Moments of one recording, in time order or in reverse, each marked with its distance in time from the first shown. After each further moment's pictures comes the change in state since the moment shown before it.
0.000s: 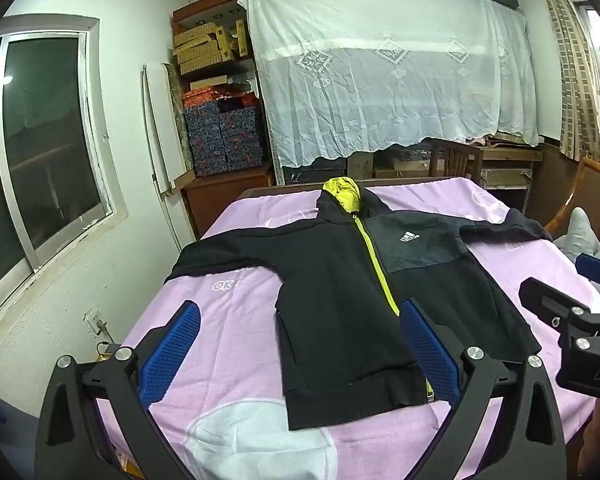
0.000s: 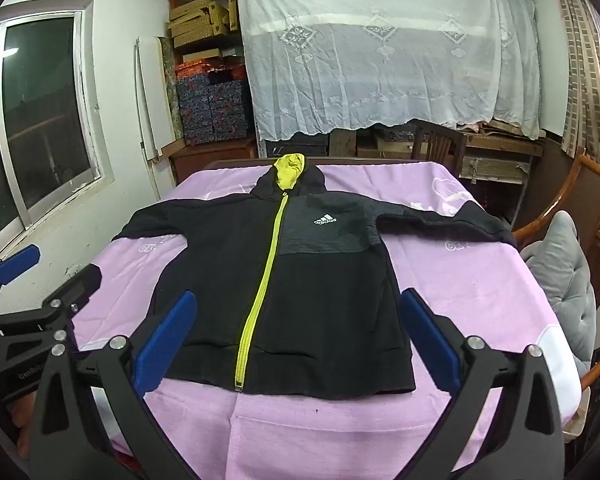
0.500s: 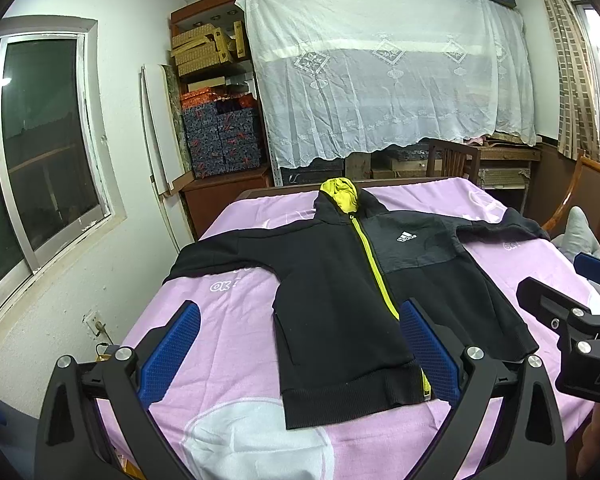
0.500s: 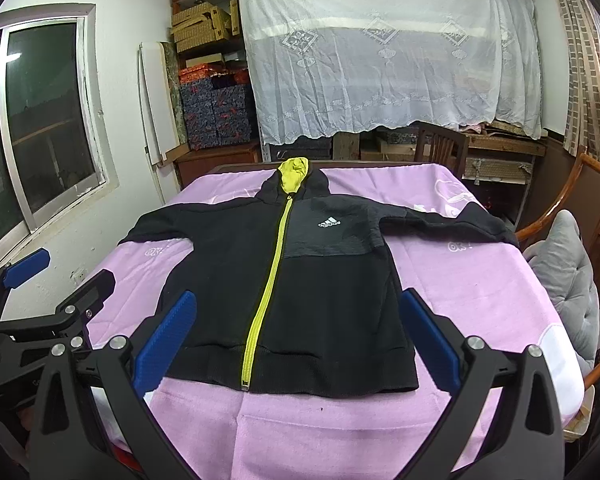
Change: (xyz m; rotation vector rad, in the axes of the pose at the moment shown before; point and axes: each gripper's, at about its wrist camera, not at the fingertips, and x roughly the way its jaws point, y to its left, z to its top) left arm -0.001 -0.001 0.000 0.005 0.005 -0.003; right arm -0.035 -0.028 -0.005 0.010 -0.006 0.006
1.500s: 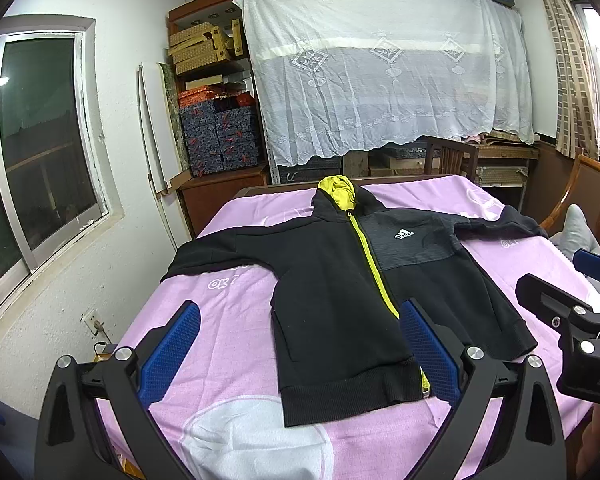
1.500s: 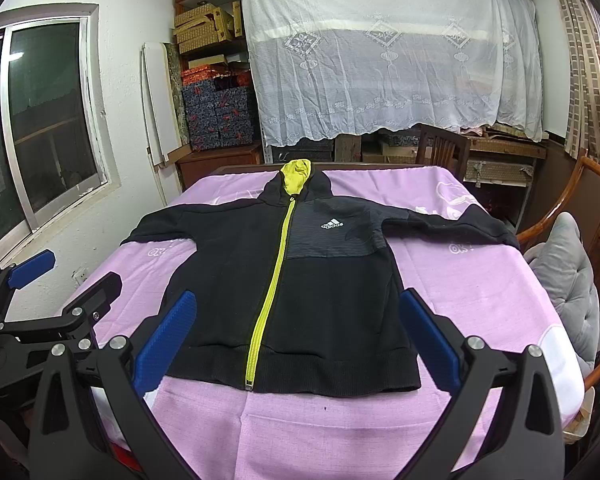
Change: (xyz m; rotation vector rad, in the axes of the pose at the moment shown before) left arm -0.001 -0.001 -0.003 0.001 0.002 -0.003; right arm -0.003 0.005 -0.003 -0.009 -0.013 0.007
